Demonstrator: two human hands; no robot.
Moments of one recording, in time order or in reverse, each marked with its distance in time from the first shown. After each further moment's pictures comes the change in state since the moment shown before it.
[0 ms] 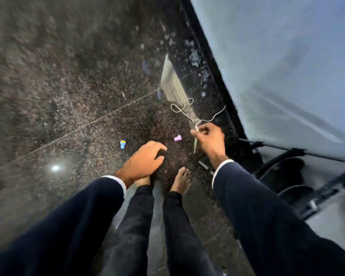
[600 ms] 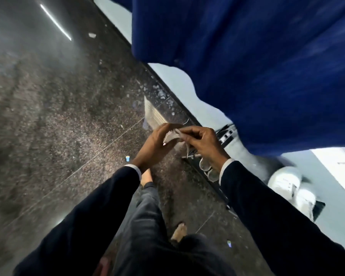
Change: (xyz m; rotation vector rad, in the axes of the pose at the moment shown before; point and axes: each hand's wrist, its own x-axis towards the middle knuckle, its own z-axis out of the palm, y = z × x) left_hand -0.254 0.245 -0.100 -0.131 0.324 0.663; right_hand -0.360 -0.142 -0.203 0.428 -0.141 -0.317
